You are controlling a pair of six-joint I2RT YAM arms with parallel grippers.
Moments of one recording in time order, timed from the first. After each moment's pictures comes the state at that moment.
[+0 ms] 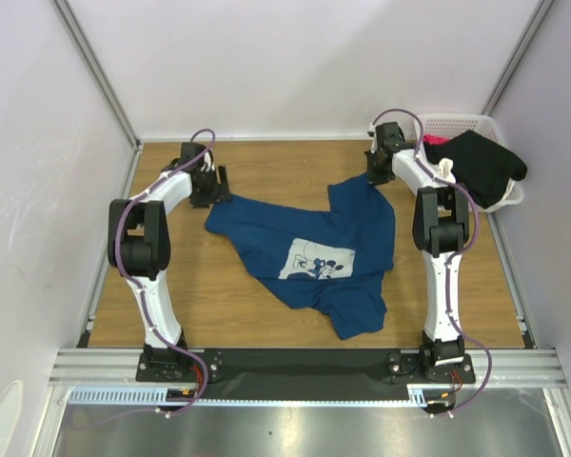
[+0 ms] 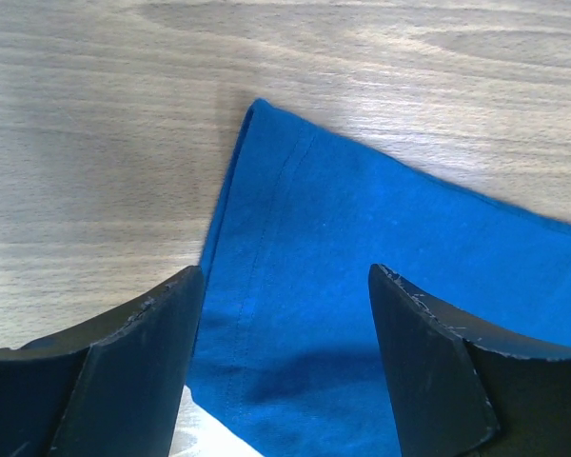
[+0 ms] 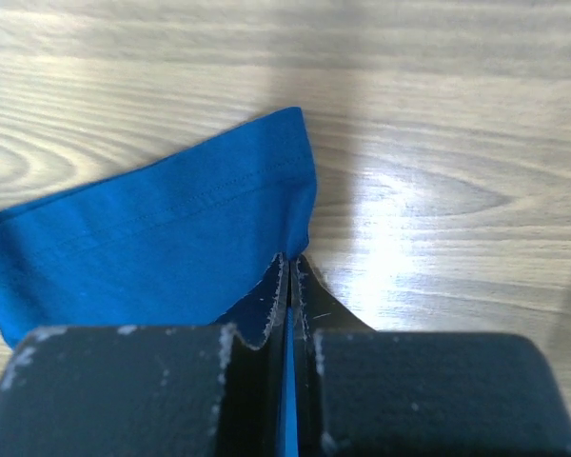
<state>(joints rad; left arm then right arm) -0.07 2.01 1.47 -0.46 0.10 -0.24 0.15 2.36 1.98 -0.60 -0.02 0.06</state>
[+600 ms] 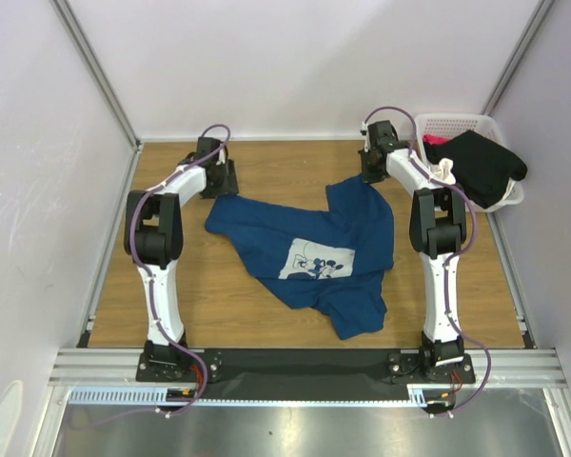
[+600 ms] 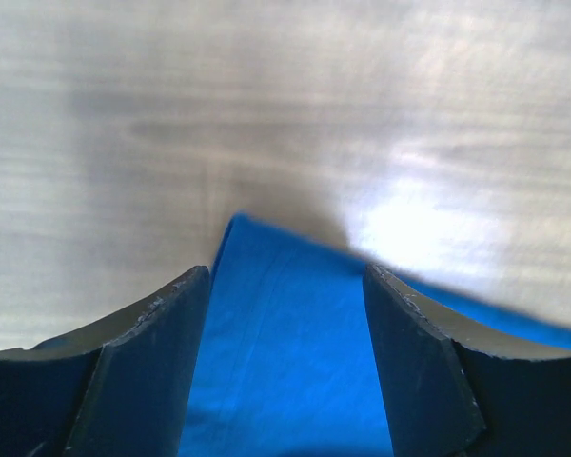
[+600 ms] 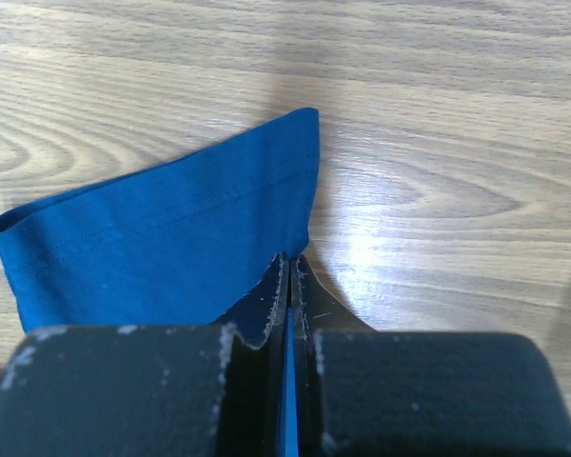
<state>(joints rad) -0.12 2.15 1.62 -0.43 -0.04 -0.26 0.20 2.35 1.99 -0.60 0.03 0.04</state>
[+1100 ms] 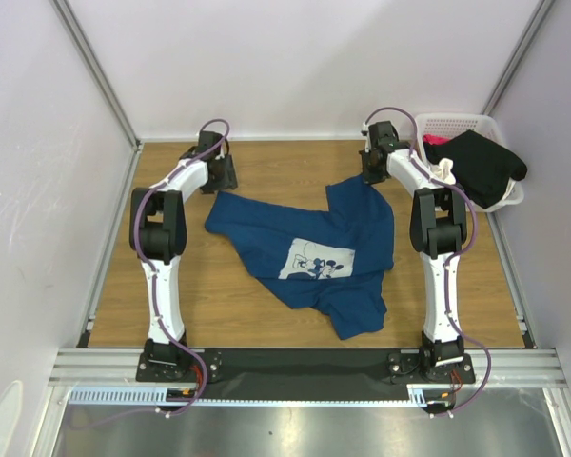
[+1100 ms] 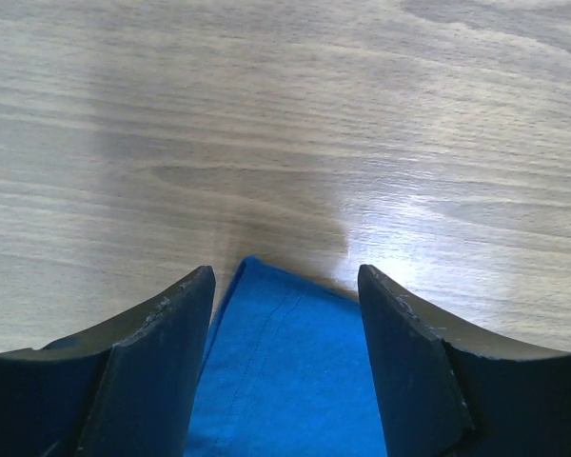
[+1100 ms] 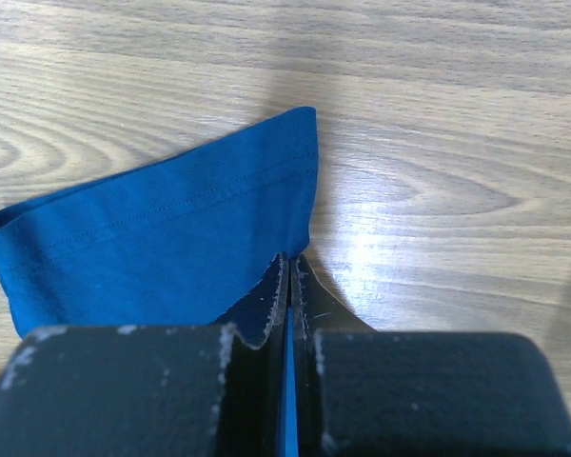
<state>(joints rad) -0.13 2.24 1.76 -0.50 -0.10 -0.31 0.19 2.35 1.99 -0.60 0.03 0.04</state>
